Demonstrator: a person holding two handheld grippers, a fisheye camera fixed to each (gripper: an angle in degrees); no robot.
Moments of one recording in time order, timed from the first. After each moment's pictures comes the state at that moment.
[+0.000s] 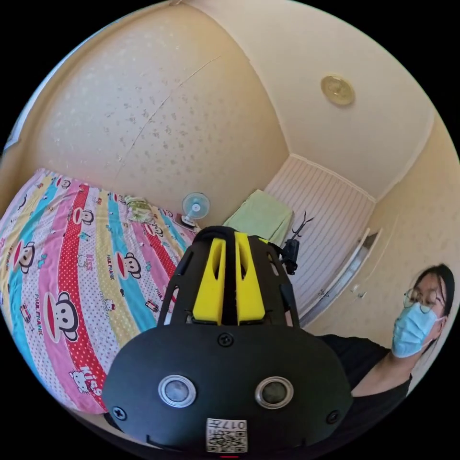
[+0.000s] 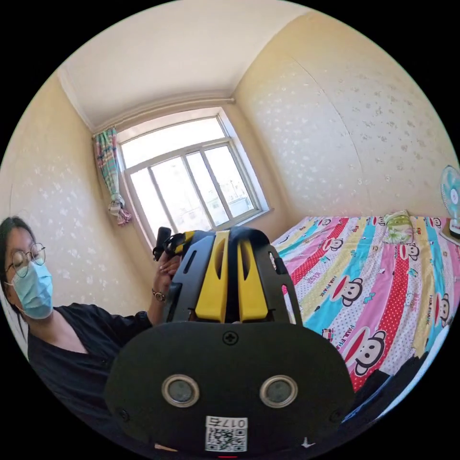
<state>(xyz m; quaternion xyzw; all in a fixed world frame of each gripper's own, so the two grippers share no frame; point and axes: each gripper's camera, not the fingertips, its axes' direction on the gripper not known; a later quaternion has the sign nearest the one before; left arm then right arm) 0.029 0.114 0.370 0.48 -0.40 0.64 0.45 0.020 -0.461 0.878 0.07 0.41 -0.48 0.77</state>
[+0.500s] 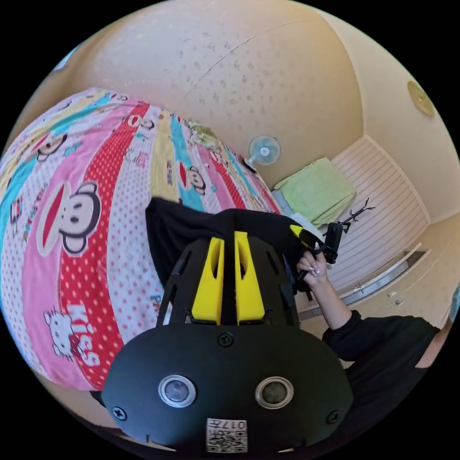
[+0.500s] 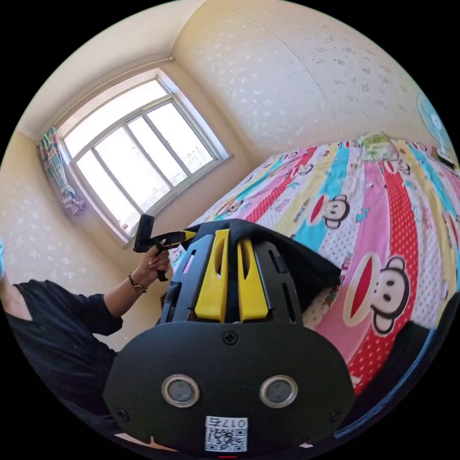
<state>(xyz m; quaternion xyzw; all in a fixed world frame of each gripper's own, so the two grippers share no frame) -0.080 -0.093 0.153 0.53 -0.48 0.45 0.54 0.311 -0.582 0.789 0.04 0.50 -0.34 0.80</state>
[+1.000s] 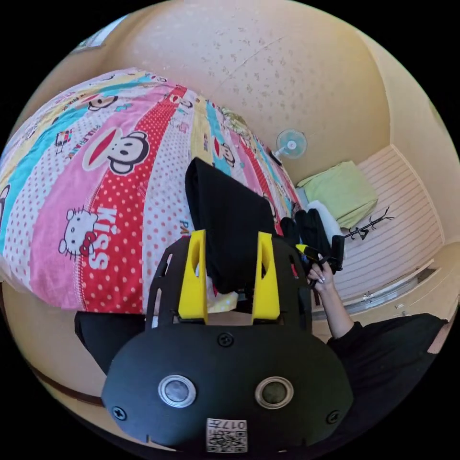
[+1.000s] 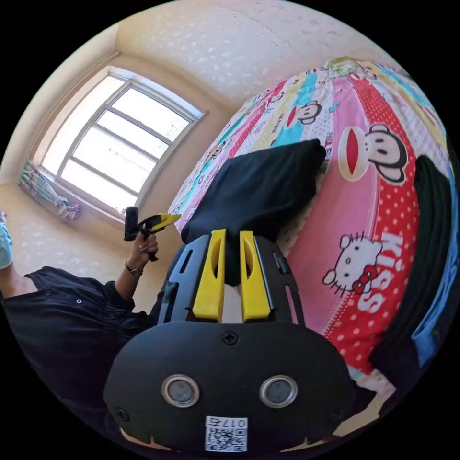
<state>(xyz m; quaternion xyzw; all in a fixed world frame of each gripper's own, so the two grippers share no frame) -0.142 -0.036 0.148 0.59 -0.47 0.38 0.54 0.402 -0.528 0.714 0.01 0.53 -0.20 0.83</state>
